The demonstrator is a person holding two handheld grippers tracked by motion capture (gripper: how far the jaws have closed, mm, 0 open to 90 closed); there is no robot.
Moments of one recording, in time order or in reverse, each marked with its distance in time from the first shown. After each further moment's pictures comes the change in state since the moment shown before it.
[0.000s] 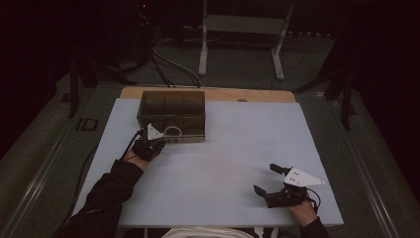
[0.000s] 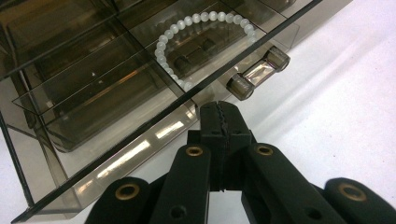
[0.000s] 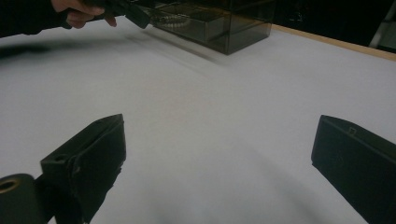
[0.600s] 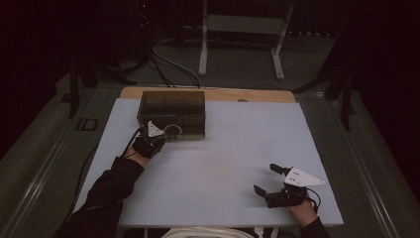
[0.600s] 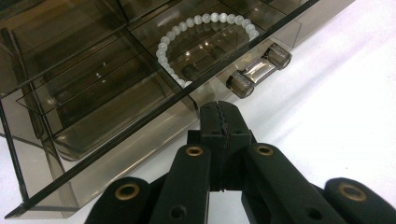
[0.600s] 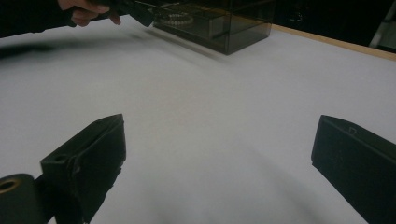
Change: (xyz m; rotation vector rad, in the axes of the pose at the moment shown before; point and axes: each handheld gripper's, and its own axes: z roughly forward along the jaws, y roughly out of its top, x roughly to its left) left arm 0.005 0.005 0.004 0.000 0.004 -0.013; right arm 0.000 0.000 0.000 -0.001 0.000 0.000
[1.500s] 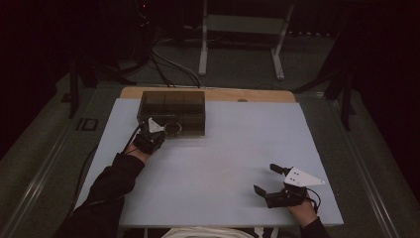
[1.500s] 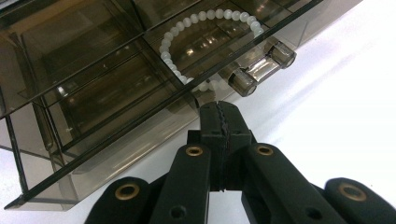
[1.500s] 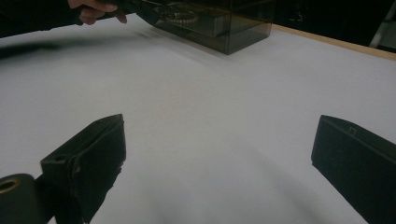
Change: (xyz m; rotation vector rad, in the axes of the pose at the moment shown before) left arm 0.007 0.007 0.008 0.021 0.015 -0.001; right arm 0.000 0.000 0.000 0.000 0.001 0.000
